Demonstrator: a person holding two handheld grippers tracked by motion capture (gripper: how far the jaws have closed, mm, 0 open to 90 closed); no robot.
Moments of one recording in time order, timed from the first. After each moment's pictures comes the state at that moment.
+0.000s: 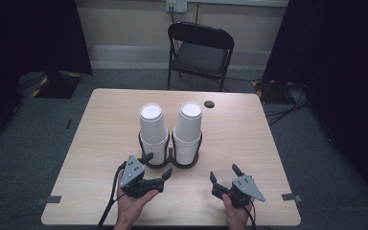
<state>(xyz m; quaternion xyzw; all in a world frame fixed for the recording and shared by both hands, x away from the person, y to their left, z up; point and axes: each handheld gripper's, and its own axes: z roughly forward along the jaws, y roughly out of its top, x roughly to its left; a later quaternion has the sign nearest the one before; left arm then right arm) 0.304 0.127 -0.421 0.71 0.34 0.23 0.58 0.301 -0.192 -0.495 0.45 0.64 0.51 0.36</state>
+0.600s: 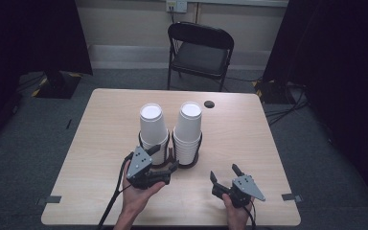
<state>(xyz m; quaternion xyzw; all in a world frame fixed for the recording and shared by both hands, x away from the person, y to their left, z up) 0.318 0.111 -0.398 0.71 0.31 0.24 0.58 0.301 -0.193 -0.495 0.45 0.64 0.51 0.35</state>
